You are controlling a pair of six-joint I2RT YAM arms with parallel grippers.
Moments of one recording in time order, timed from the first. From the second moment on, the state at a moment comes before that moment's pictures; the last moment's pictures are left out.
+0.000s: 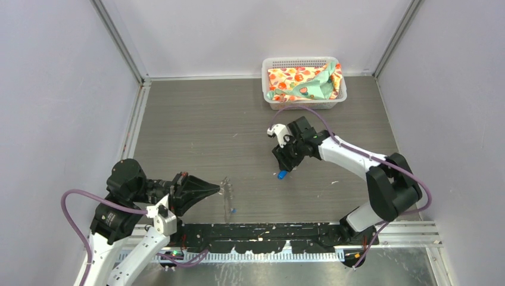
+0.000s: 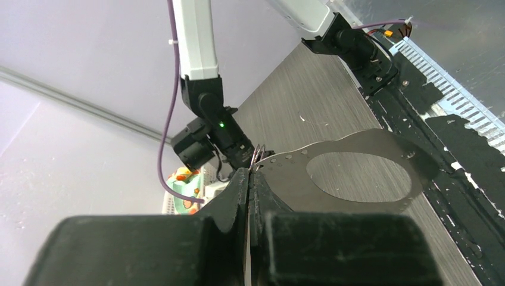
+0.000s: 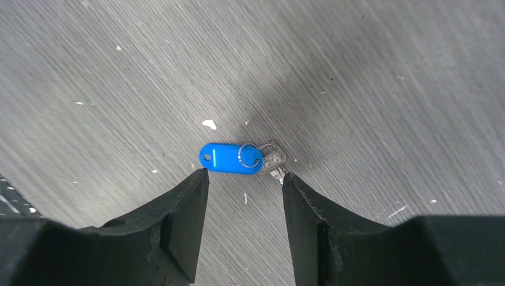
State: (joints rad) left arm -0.46 0.43 0.93 -0.62 1.20 1.00; right arm 0.55 1.49 0.94 -0.46 -0.30 -0.24
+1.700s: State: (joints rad) left arm -0.46 0.49 0.92 -0.50 1.16 0.69; right arm 0.64 1.21 0.92 -0.33 -0.41 -0.12
